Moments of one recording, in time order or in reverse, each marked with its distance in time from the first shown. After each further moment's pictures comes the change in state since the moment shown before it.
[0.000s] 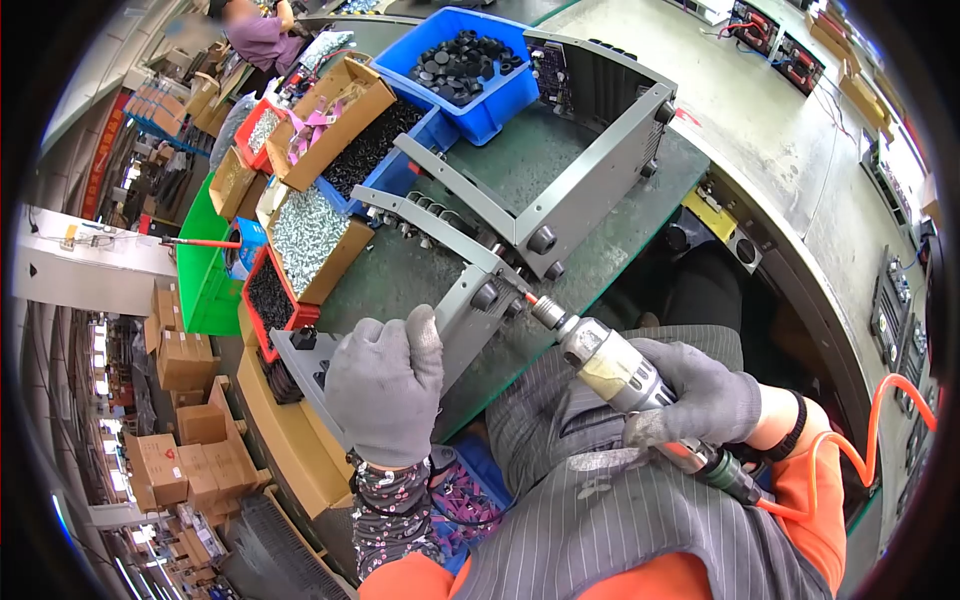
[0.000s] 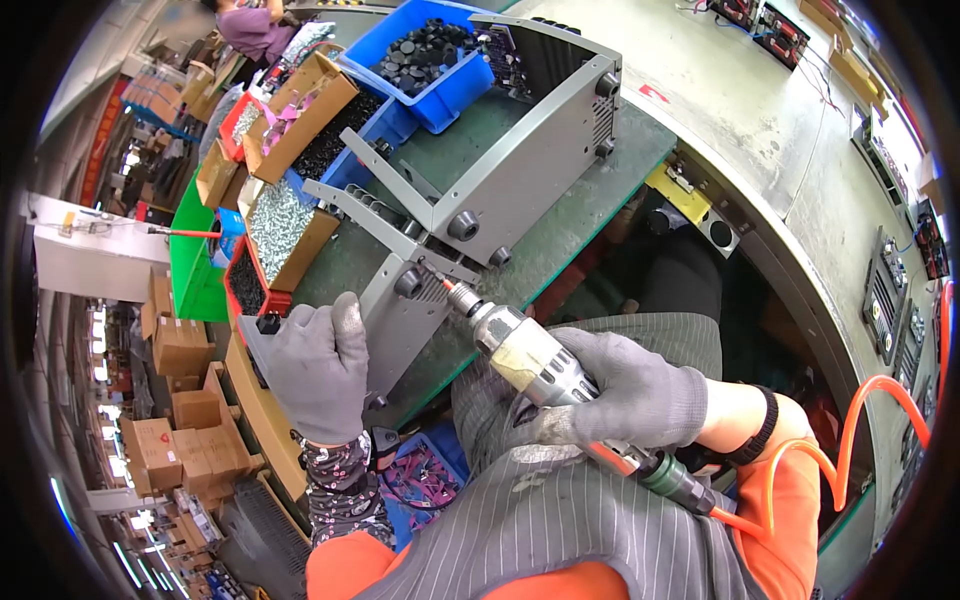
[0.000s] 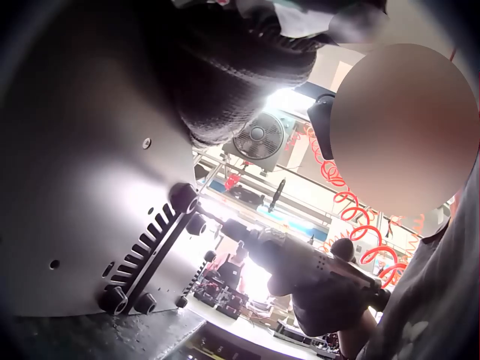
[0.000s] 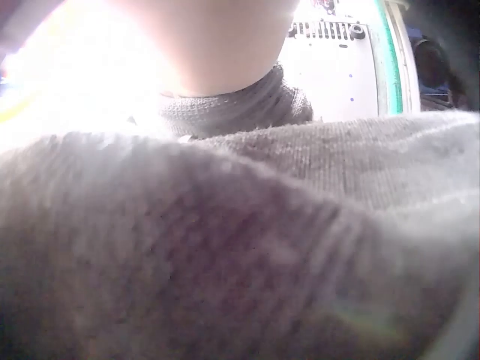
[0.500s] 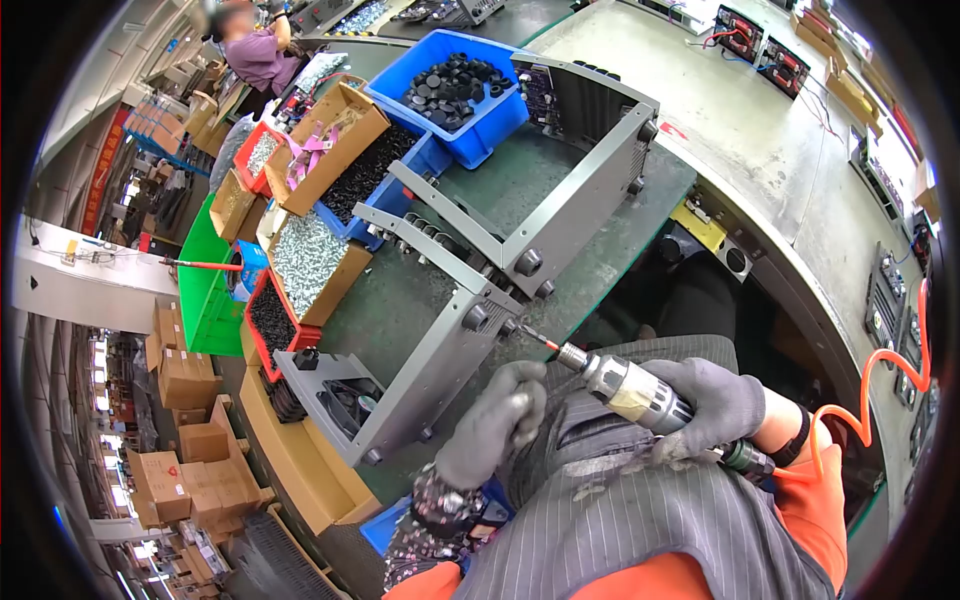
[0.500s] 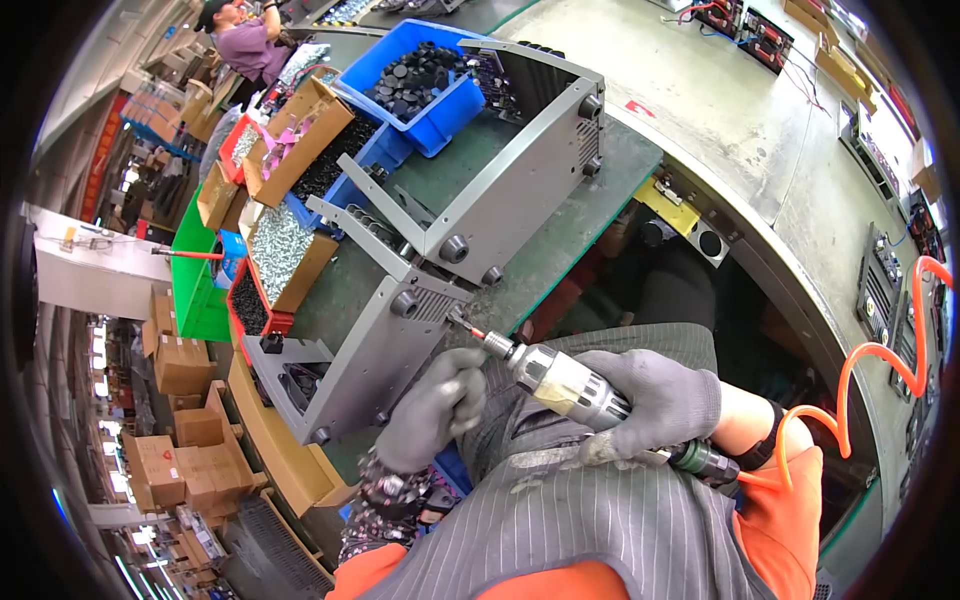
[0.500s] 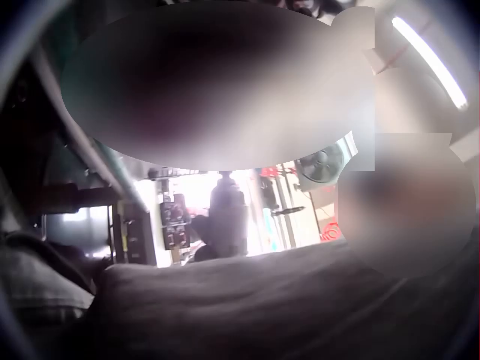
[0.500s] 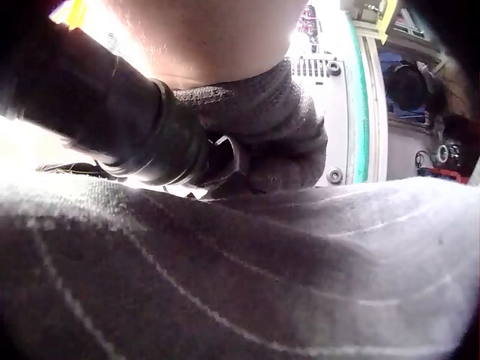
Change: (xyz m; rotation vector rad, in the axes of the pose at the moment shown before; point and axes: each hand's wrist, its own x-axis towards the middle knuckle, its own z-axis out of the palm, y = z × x) left_hand -0.059 0.042 0.038 -2.091 -0.964 -0.829; right_hand -0.024 -0.006 -0.020 -0.074 -0.117 0.176
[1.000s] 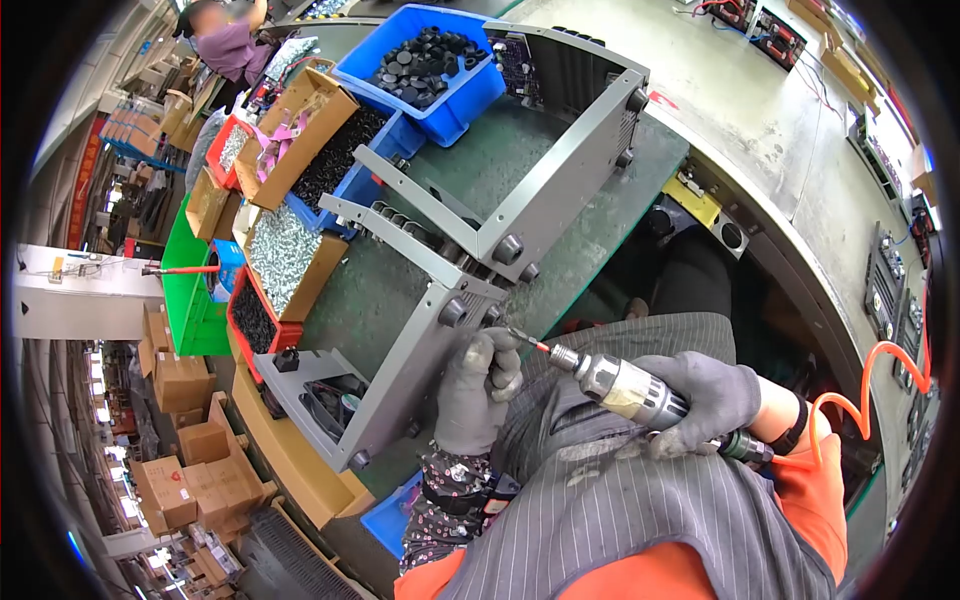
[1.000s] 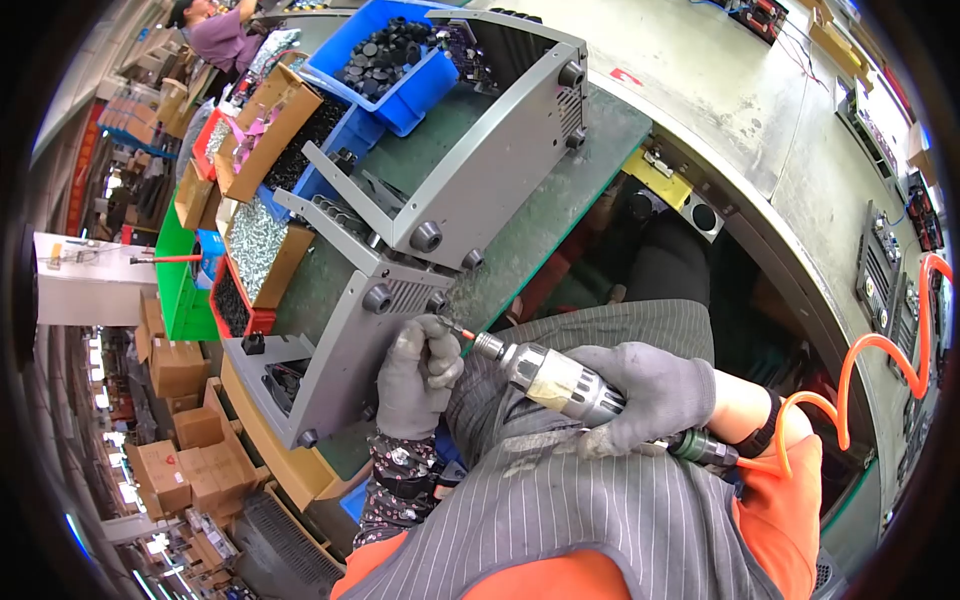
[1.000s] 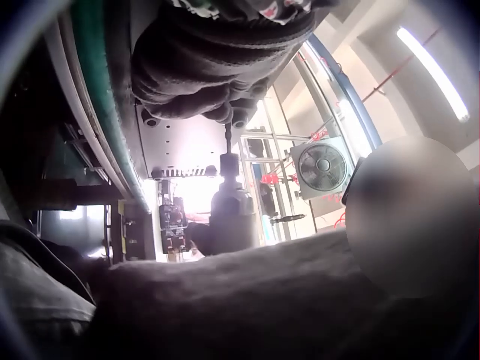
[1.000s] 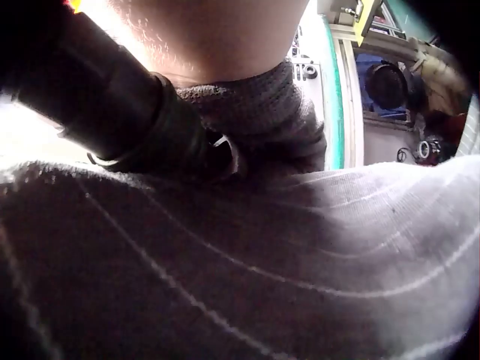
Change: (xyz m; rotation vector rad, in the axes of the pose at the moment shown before) left_hand 0.033 -0.016 -0.016 -0.190 0.054 0.263; right_hand 0.006 0.021 -0.006 -0.051 0.001 -0.060
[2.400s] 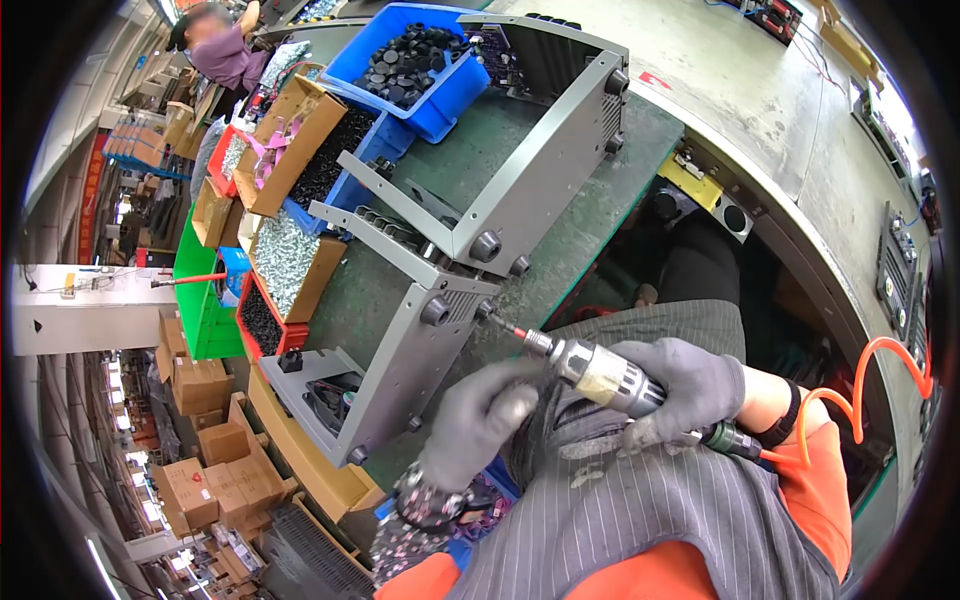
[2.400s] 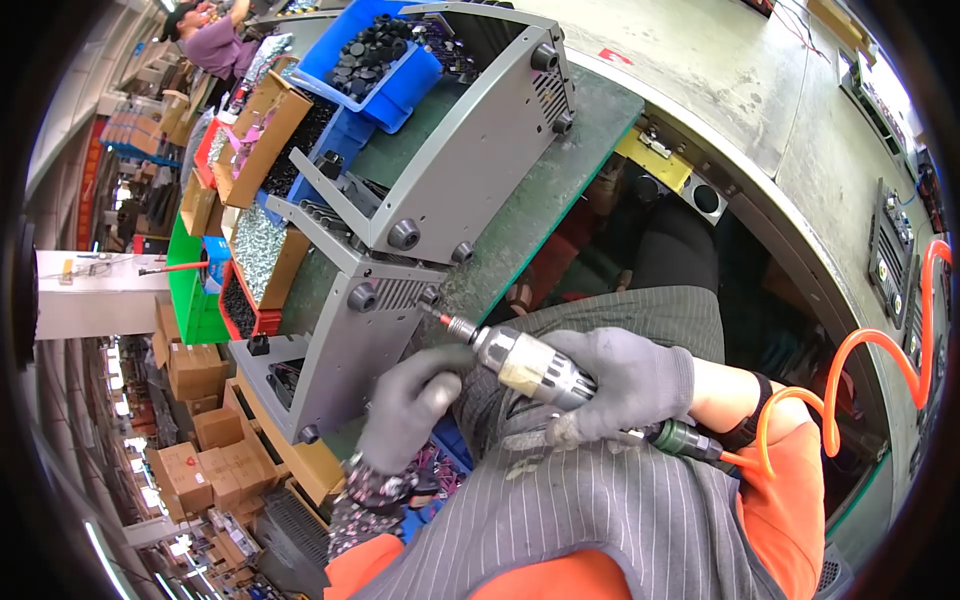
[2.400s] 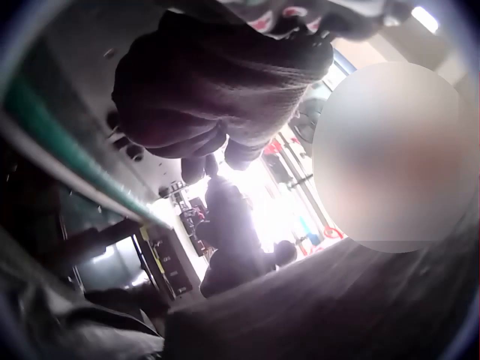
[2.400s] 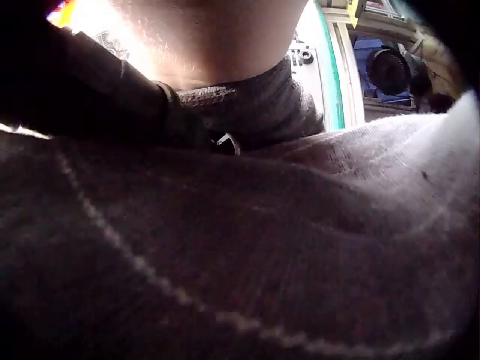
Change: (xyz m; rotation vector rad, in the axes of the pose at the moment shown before) left_hand -0.026 0.028 0.024 0.911 -0.009 0.013; right_hand 0.015 0.015 0.000 -0.154 0.044 -0.115
